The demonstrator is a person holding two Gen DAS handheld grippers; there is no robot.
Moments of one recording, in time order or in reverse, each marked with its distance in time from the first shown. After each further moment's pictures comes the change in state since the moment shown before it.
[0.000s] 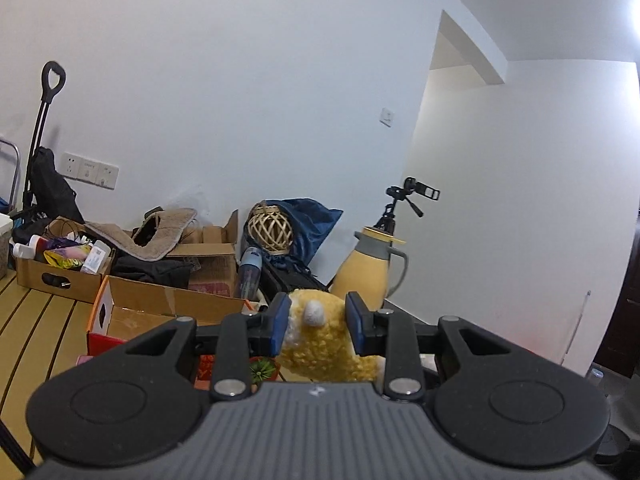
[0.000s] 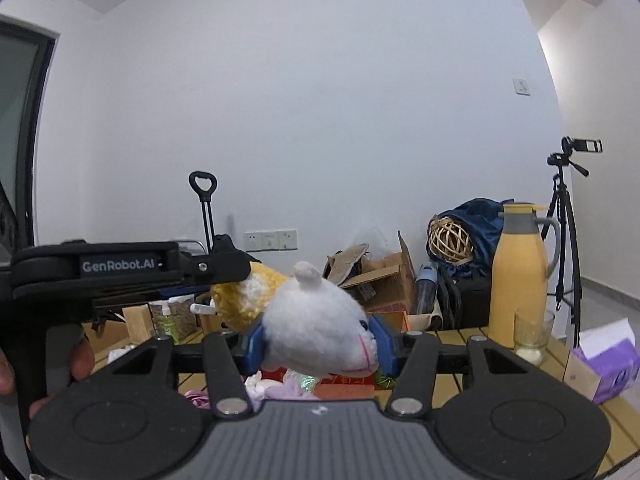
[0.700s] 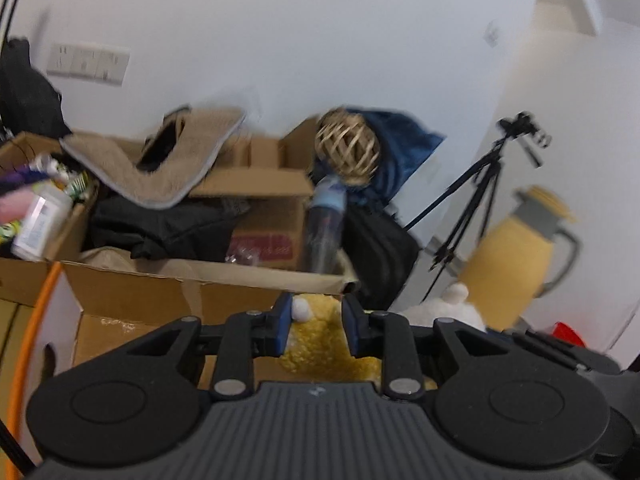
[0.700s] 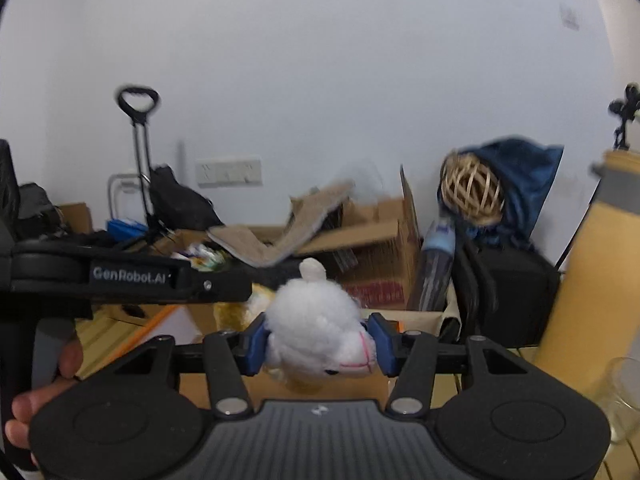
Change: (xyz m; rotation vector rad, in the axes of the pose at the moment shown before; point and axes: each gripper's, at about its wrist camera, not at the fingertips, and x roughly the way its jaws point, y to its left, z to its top) left arm 0.358 0.165 0.013 -0.111 0.315 0.109; right arm 0.362 -0.087 0.018 -0.040 0.247 -0.018
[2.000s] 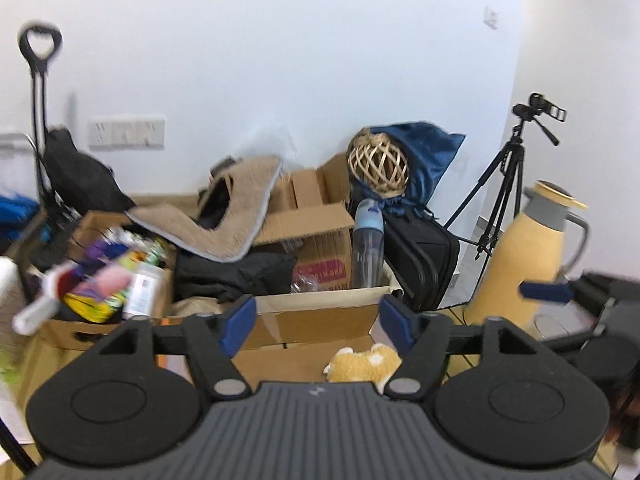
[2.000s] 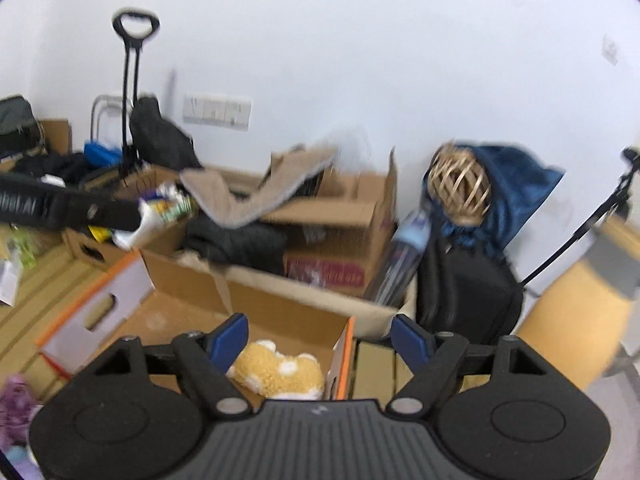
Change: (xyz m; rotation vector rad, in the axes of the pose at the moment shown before) left arm -0.135 -0.041 0.035 0.190 -0.043 0.186; right arm -0.019 0.002 0.052 -0.194 0.153 -0.092
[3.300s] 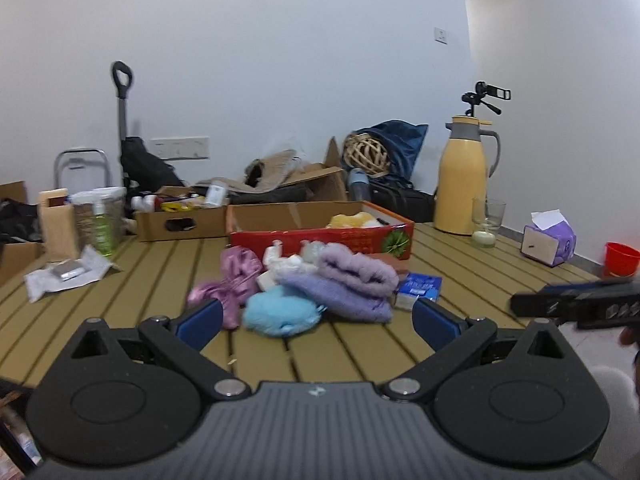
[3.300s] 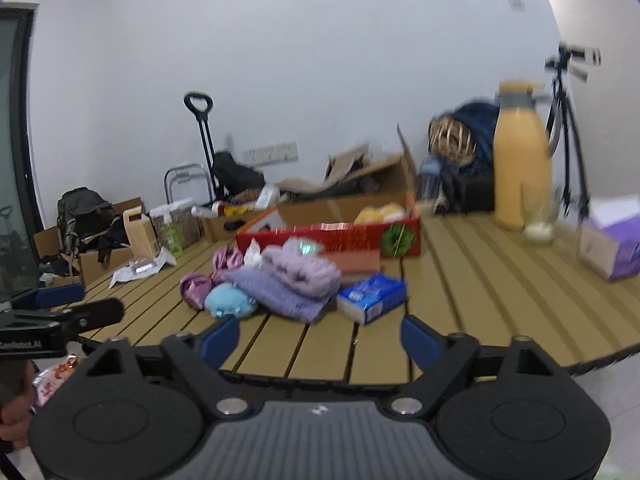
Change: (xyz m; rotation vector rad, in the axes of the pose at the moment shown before) left arm -0.244 -0.026 -0.300 0.090 -0.169 0.050; right arm -0.267 0.101 -0.295 0.320 -0.162 0.177
